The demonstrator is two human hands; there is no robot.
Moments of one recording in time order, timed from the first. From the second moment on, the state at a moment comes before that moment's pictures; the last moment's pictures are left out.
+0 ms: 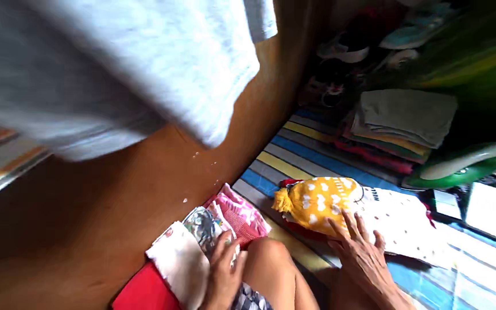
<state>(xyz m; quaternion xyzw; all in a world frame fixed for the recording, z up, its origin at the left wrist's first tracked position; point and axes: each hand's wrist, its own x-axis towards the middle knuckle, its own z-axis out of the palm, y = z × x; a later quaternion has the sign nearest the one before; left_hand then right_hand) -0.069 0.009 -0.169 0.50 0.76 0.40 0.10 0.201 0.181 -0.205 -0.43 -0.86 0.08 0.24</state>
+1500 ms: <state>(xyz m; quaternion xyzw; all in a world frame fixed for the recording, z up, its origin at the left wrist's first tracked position) -0.158 -0.064 -0.165 -0.14 0.71 0.62 0.31 0.214 0.177 -0.212 -0.44 -0.86 0.18 0.20</state>
